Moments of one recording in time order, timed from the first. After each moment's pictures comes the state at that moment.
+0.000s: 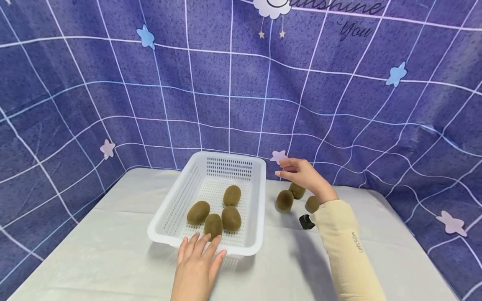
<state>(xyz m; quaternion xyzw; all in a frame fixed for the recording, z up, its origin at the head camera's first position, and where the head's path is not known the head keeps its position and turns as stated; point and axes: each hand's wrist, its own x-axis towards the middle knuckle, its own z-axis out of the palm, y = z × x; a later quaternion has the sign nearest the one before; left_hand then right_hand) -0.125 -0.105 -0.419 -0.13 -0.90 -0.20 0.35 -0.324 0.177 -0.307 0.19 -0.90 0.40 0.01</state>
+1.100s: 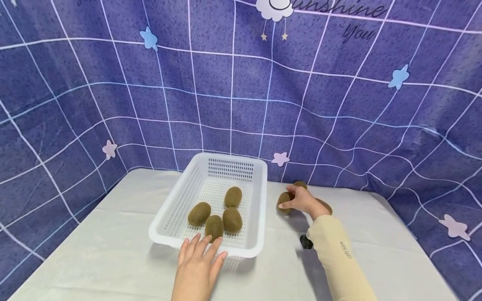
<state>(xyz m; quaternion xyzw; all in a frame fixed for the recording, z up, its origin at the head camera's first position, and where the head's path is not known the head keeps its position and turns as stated) -0.125 -0.106 -0.420 -0.14 -0.90 -0.19 0.36 -0.341 0.191 -0.401 0.12 -0.93 0.34 -0.05</state>
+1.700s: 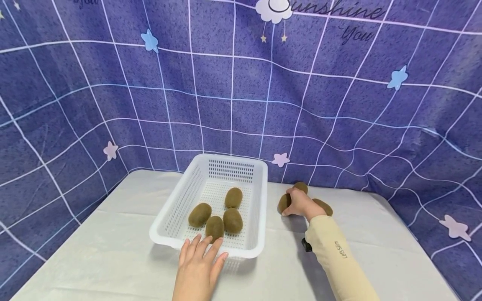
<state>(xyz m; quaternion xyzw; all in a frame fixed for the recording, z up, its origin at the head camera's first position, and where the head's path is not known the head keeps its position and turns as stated) -0.124 -0.106 -0.420 -0.13 -0.91 -0.19 0.35 -0.338 0.183 -0.402 0.15 -0.97 0.18 -0.01</state>
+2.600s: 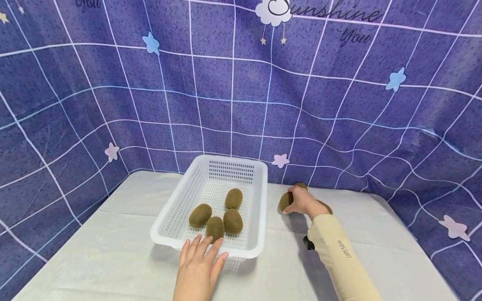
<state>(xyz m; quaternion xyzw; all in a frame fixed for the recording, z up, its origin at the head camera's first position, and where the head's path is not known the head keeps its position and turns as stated) -0.122 -0.106 -0.418 -0.13 -0.91 -0.19 0.34 -0.335 0.186 -0.389 0.17 -0.97 0.17 0.01</state>
